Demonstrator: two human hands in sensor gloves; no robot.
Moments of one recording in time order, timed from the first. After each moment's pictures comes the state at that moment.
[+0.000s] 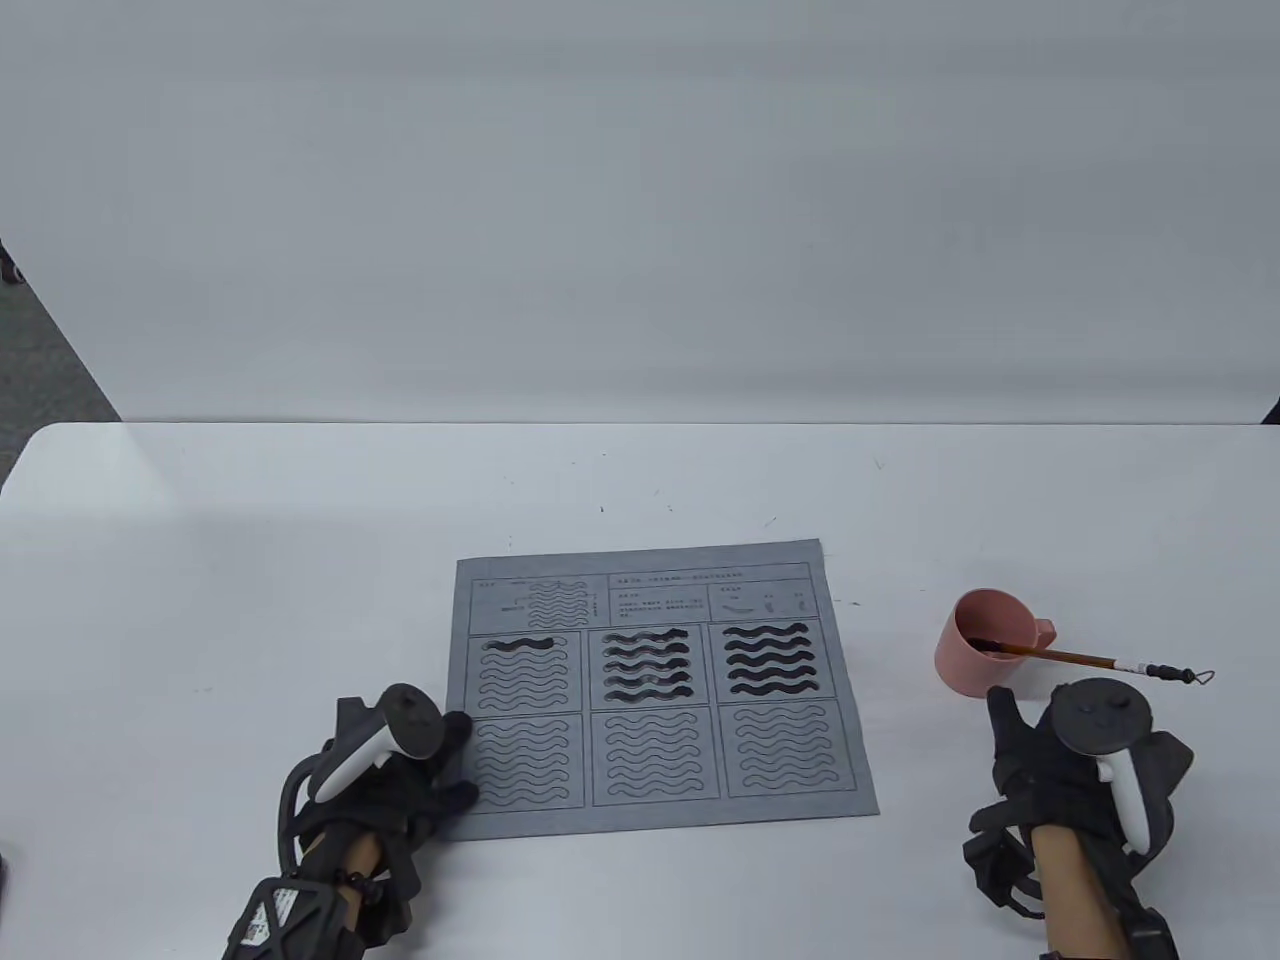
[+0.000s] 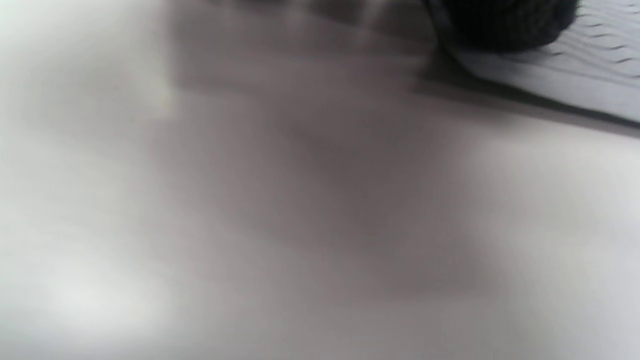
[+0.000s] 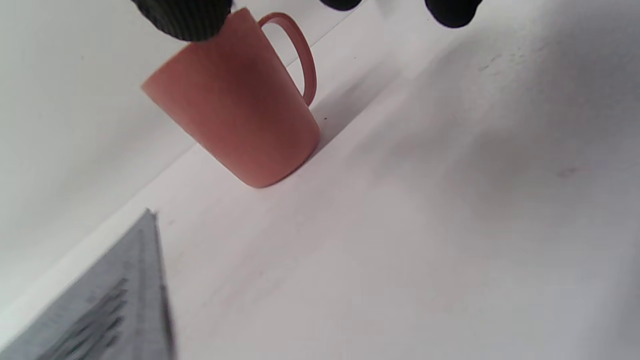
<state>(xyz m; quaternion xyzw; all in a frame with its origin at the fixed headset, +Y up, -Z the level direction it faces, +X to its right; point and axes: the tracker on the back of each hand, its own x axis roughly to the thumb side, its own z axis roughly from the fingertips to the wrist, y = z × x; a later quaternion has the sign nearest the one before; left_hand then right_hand) -0.254 -0.776 -0.327 -0.33 0.02 0.06 0.94 0.328 -0.728 -0.290 -0.28 0.03 0.89 0.36</state>
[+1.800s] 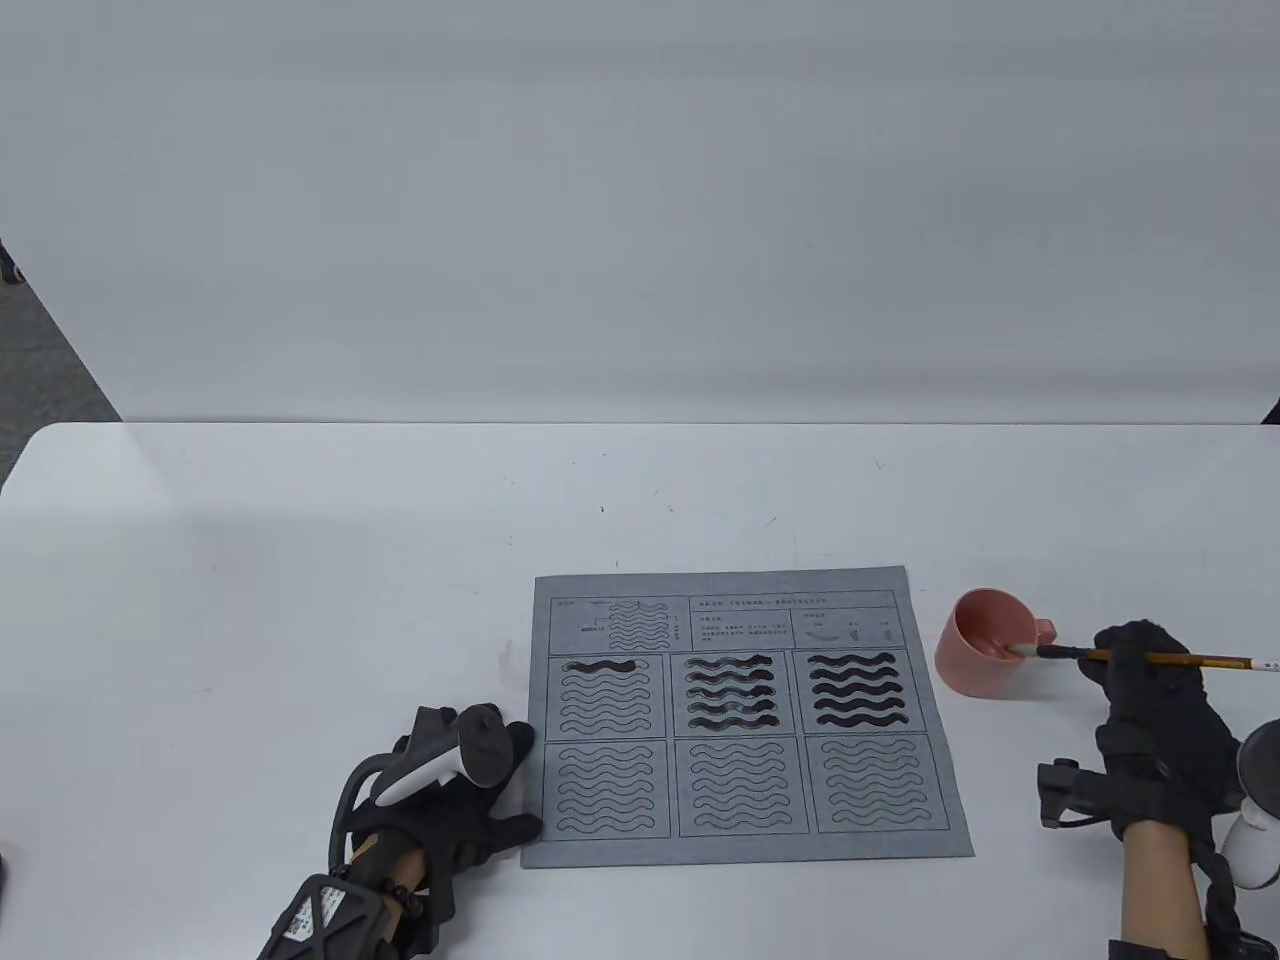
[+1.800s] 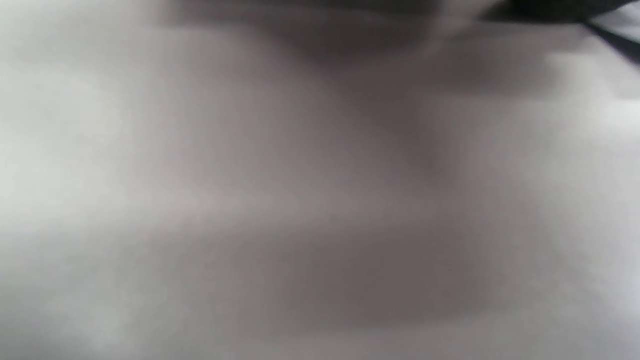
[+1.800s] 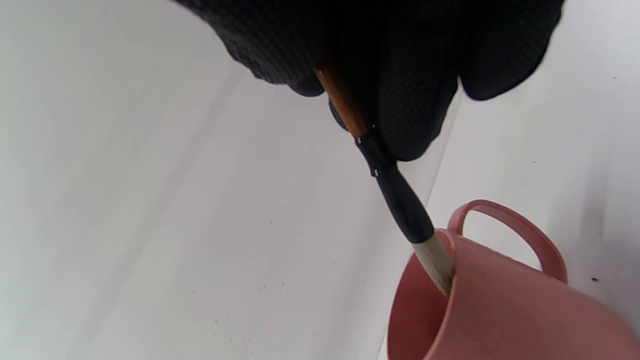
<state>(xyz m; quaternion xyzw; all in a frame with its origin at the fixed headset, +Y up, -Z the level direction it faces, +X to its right) -0.220 -0.784 -0.321 -0.35 -0.06 0.02 0.93 0.388 -0.691 -0.276 -0.18 -0.24 0.77 0.57</state>
